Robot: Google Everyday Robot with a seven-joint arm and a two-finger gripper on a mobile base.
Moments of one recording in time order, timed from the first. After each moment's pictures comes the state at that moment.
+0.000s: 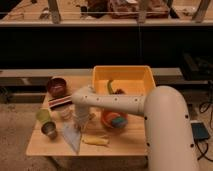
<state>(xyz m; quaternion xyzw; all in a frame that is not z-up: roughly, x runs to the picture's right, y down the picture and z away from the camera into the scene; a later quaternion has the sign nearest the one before) -0.154 0.223 0.842 -0.25 -0.37 -0.57 0.69</state>
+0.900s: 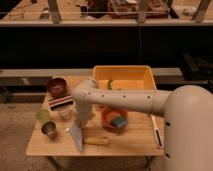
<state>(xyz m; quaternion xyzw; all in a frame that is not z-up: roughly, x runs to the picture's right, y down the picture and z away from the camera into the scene) -0.137 0.177 0.770 -0.22 -0.33 -0.58 0.71</state>
